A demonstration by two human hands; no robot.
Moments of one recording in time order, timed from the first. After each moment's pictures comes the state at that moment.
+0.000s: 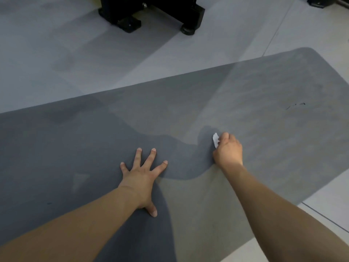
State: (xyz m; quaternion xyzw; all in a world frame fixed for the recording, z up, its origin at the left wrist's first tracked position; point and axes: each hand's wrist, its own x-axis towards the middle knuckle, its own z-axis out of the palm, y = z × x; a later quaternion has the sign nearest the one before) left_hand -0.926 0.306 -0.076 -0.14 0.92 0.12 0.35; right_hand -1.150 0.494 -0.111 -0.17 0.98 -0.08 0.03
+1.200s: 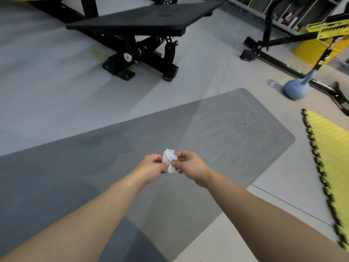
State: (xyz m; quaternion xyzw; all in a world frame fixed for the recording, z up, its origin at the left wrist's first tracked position) left_hand -0.866 0.264 0.088 -0.28 0.68 0.67 0.12; right_hand -0.943 0.407 0.128 -0.08 0.82 -0.43 0.35
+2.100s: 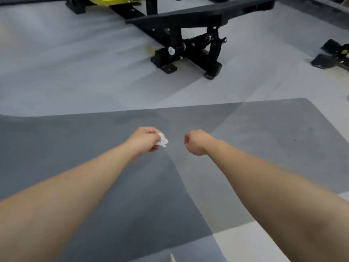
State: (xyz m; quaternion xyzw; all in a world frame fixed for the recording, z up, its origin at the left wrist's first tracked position) left_hand -0.867 0.273 0.110 -0.41 0.64 0.64 -0.05; right_hand -1.047 0.385 0.099 -0.46 0.85 0.10 0.26
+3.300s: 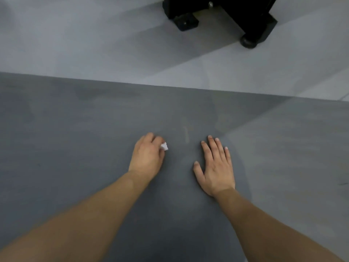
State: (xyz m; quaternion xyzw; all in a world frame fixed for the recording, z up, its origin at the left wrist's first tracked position) left_hand -1.042 0.313 -0.104 -0.44 0.86 0.20 -0.13; right_hand -1.223 0.454 -0.130 -0.53 0.84 -0.06 0.08
